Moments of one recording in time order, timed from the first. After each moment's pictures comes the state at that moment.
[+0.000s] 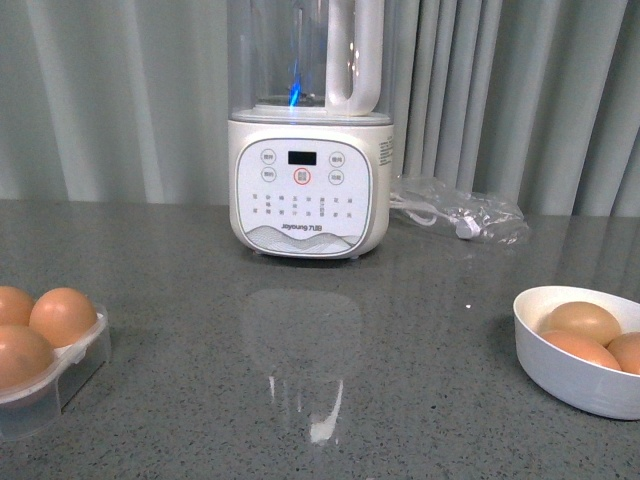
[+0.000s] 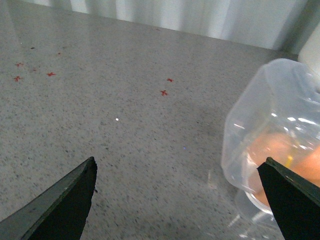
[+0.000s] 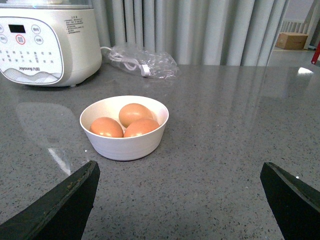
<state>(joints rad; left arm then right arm) 0.42 0.76 0.34 0.29 0.17 -0.01 0.00 0.00 0.00 0.00 0.00 -0.01</state>
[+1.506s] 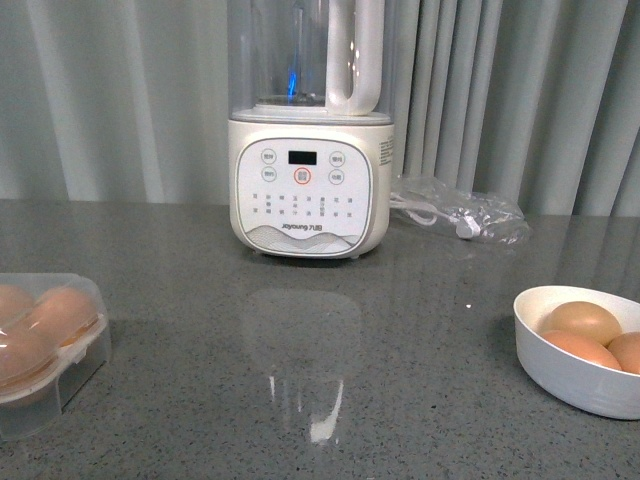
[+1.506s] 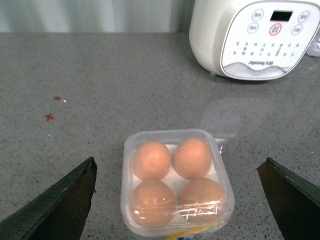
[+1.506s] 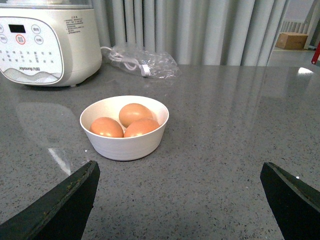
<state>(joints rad) 0.10 0.89 0.50 0.23 0.21 0.06 0.00 0.00 0.00 0.00 0.00 -0.01</state>
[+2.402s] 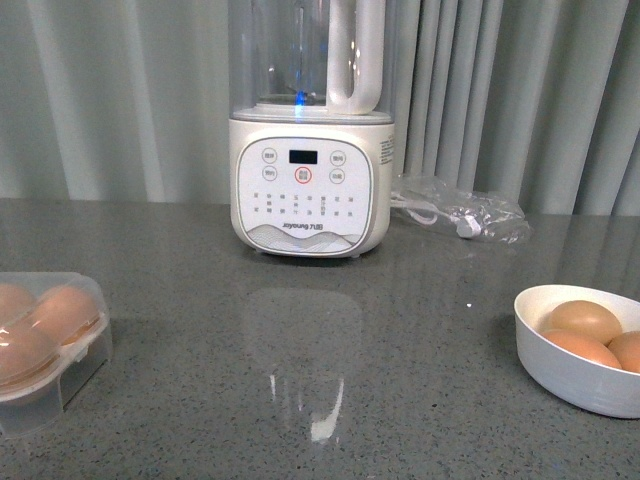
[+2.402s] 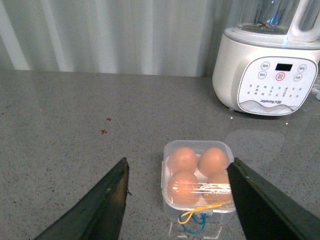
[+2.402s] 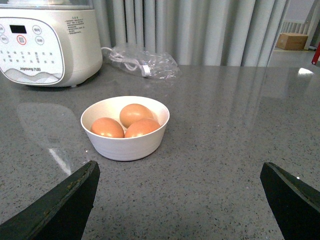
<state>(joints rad) 0.26 0.44 0.35 0.10 0.25 0.02 0.00 0.00 0.00 0.00 0.00 -0.01</state>
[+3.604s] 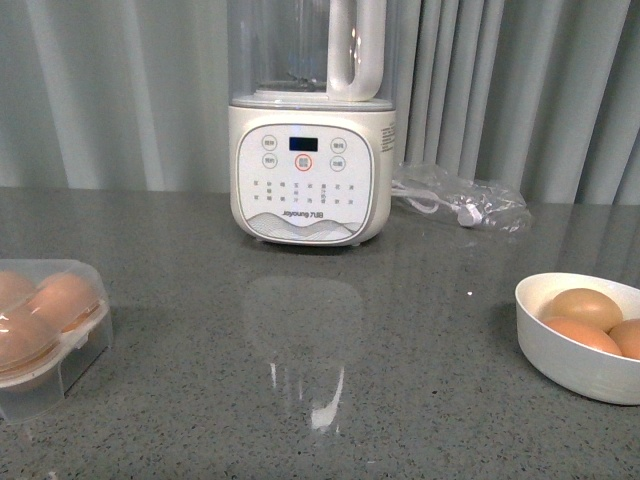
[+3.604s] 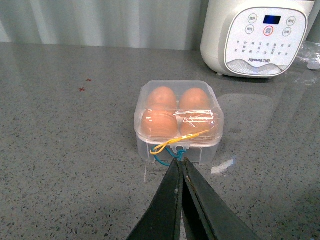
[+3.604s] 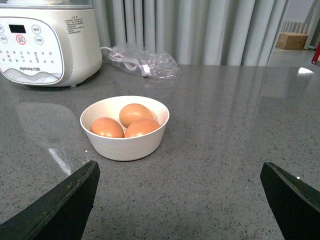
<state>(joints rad) 0.00 0.01 0.03 -0.01 0.00 0.00 0.00 0.00 0.00 0.00 0.00 -0.01</state>
